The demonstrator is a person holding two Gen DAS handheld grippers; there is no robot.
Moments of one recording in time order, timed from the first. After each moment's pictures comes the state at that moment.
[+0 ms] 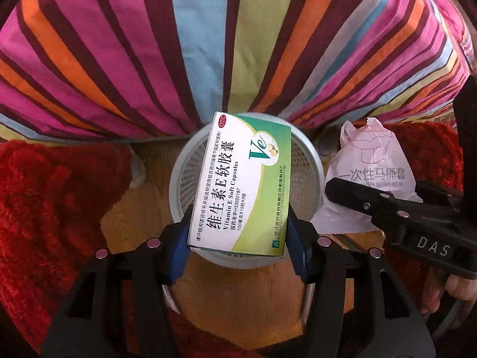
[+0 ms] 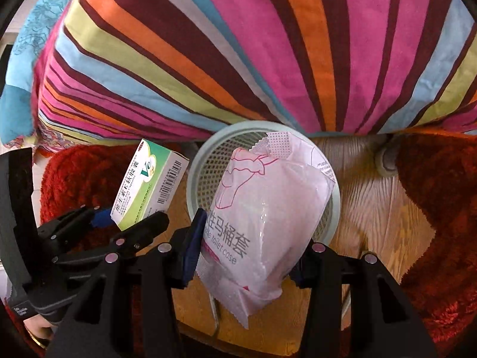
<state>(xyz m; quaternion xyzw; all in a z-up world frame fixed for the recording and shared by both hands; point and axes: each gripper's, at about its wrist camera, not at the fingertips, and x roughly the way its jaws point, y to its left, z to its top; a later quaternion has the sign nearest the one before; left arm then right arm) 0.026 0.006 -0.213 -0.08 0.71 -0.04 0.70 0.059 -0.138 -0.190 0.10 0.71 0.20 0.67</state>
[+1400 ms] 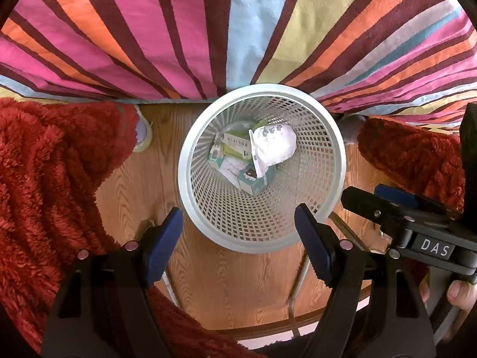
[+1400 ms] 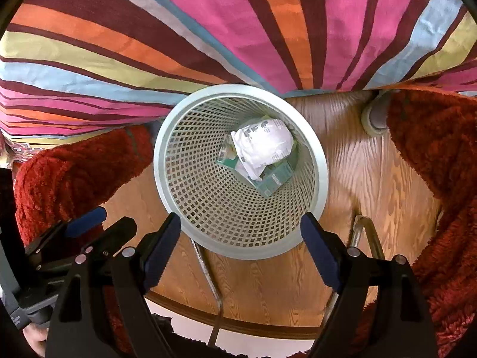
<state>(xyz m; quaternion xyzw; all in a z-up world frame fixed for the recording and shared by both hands) 0.030 0.025 -0.244 -0.12 0.76 0.00 0.64 0.068 -0.143 -0.230 0.10 0.78 0.13 0.61</state>
